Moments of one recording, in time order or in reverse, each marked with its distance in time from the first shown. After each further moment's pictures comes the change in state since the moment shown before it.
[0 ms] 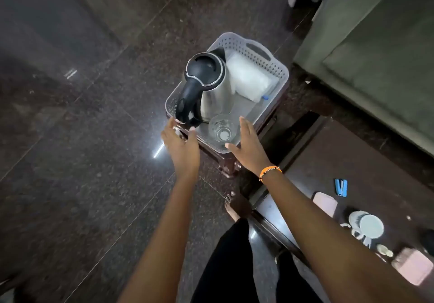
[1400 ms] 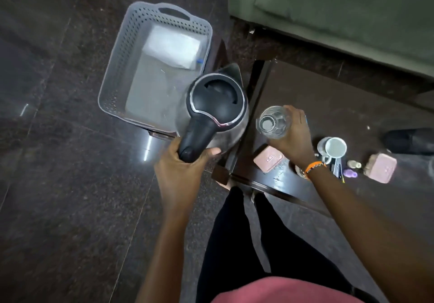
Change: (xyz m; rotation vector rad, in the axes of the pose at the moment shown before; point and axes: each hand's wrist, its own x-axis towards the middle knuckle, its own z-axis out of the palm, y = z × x) left_hand -0.138 0.031 -0.001 0.309 -0.433 0.265; right_hand -0.144 0.154 -0.068 0.007 0.539 0.224
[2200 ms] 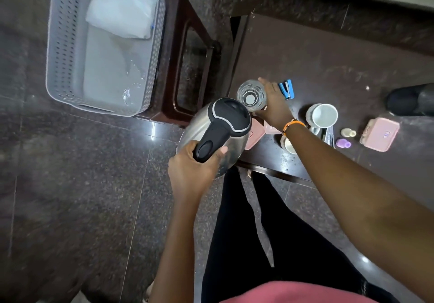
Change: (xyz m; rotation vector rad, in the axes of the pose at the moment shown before) left_hand -0.045 -0.034 0.105 0.344 -0.179 -0.128; right_hand 0.034 0.101 0.034 0.069 -0.269 0.111
